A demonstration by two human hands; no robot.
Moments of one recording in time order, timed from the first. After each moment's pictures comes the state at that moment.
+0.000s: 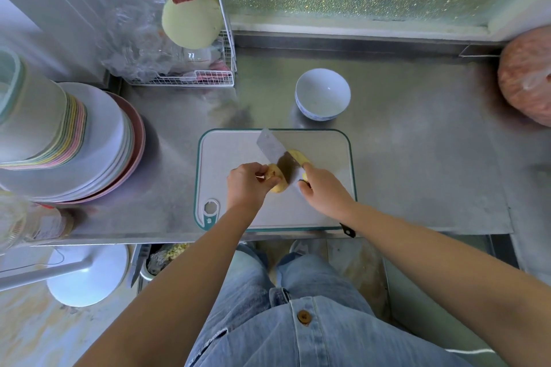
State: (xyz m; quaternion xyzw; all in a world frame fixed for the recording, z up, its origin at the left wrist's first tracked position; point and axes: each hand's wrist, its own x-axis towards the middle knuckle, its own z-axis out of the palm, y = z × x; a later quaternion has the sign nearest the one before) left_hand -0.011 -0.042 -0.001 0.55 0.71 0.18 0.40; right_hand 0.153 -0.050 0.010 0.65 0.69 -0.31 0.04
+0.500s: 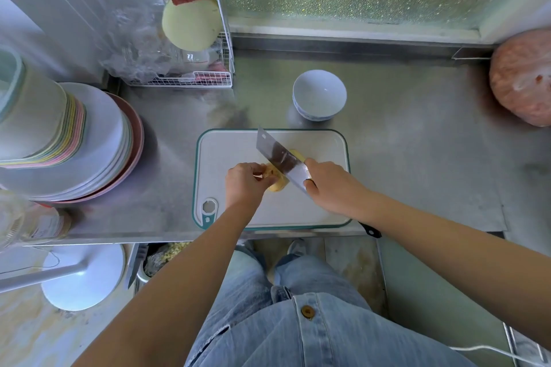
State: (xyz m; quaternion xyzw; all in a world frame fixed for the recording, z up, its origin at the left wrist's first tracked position) left_hand -0.011 -0.042 -0.005 0.52 0.72 0.19 0.42; right_hand 0.157 -0.052 0.068 0.61 0.73 -0.28 0.10
